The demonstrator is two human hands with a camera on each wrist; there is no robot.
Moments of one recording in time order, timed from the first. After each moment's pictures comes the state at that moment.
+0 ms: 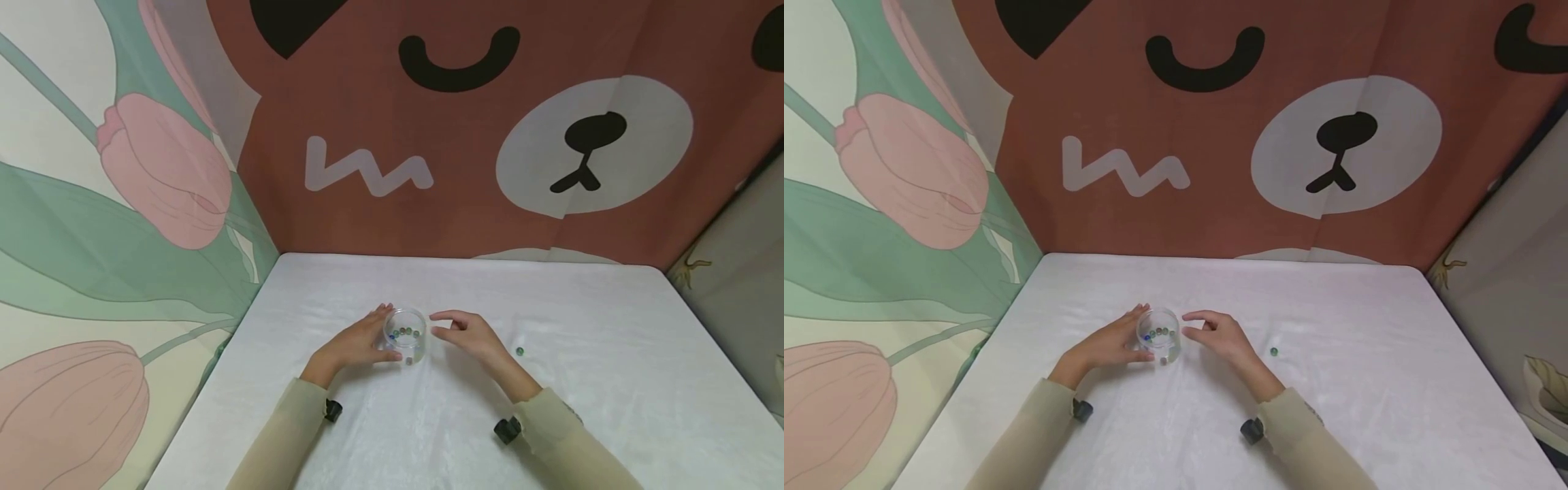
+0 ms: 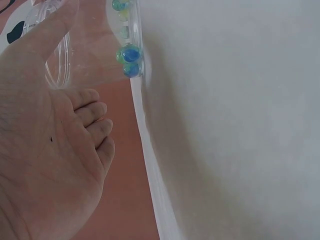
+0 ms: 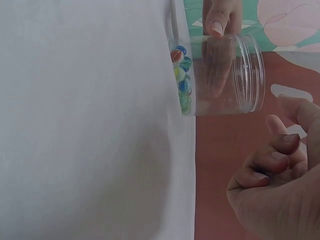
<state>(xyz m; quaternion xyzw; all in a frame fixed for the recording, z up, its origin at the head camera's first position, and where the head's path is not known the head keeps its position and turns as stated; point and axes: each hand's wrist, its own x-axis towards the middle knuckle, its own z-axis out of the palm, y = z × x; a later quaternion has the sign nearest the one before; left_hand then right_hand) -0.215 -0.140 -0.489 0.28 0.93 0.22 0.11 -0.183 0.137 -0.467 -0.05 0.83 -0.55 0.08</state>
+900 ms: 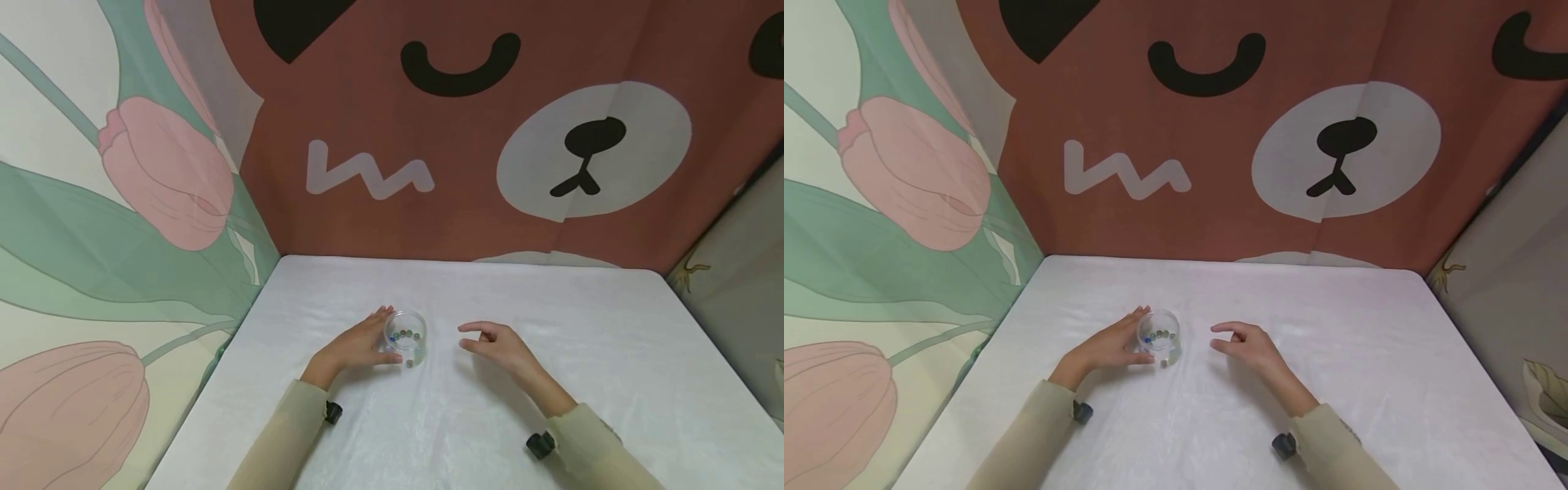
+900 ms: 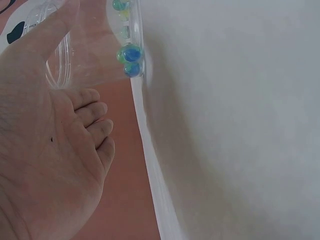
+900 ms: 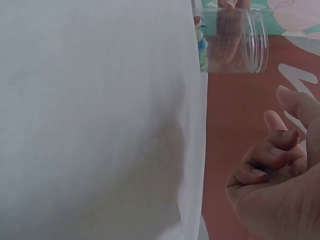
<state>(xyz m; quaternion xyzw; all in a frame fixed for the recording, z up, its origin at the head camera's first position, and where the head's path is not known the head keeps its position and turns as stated) -0.214 -0.140 -0.488 0.28 0.93 0.22 0.12 -0.170 0.187 -0.476 -0.03 0.86 -0.51 0.08</state>
